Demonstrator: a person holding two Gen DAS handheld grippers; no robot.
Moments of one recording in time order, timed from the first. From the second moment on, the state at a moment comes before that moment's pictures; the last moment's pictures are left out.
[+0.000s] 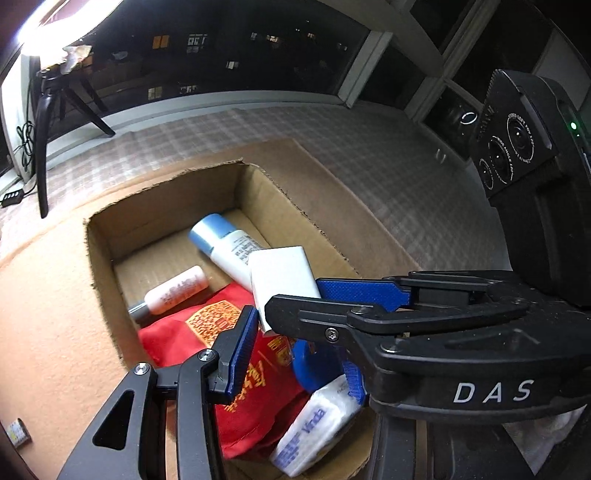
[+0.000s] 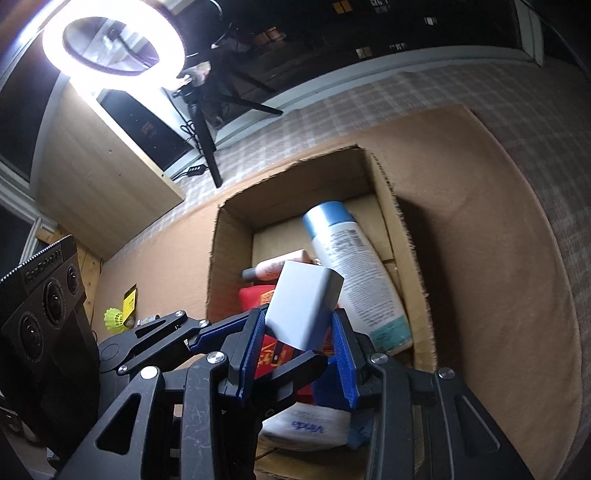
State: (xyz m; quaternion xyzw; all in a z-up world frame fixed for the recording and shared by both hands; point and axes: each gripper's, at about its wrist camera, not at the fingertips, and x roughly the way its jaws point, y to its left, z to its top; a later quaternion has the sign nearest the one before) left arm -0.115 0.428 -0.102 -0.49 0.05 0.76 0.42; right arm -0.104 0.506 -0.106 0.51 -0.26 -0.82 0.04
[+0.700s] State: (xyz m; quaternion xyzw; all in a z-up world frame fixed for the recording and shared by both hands) left arm -0.113 0.411 -0.096 -0.49 0.06 0.77 0.41; right arm -0.099 0.507 -0.106 0.50 -0.26 -0.82 0.02
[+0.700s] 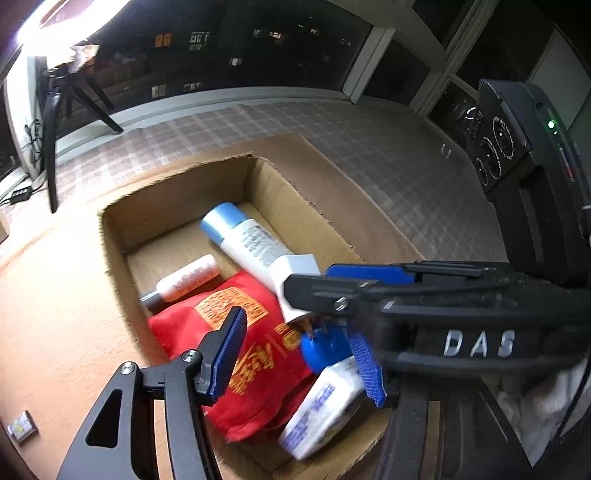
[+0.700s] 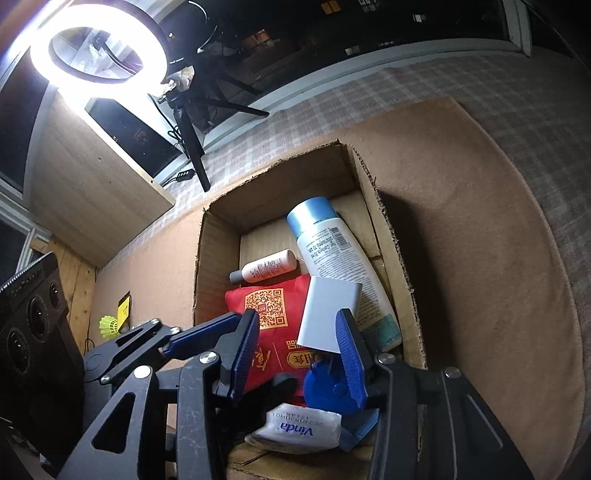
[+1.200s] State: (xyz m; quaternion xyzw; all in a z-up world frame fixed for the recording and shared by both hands) left arm -0.114 0.242 -0.079 -0.48 -0.01 0.82 0.31; right arm -0.096 0.440 -0.074 0.48 -0.20 -0.85 0.05
